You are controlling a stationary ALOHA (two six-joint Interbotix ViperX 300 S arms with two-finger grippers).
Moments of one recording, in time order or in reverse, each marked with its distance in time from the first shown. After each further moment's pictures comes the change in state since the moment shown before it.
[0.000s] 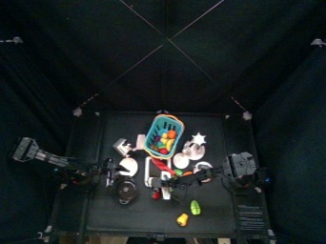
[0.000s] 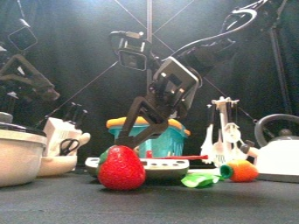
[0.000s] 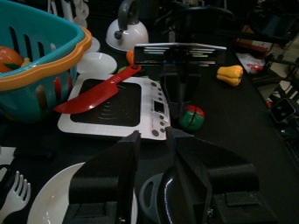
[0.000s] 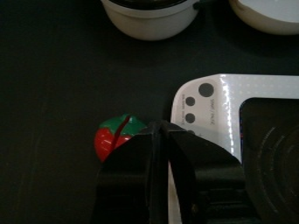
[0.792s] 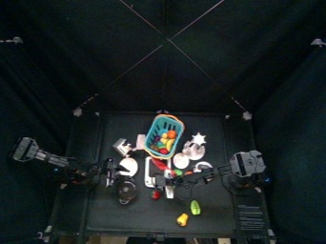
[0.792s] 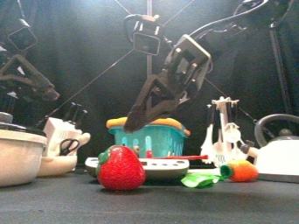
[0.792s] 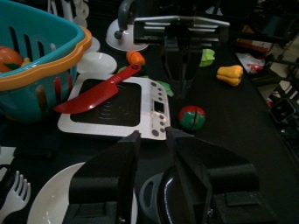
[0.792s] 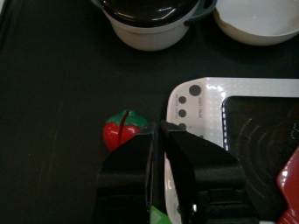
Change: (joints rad) left arm 0.000 0.000 0.000 -0.002 0.000 0.000; right arm -0.006 -0.184 0.138 0.002 -0.043 0.006
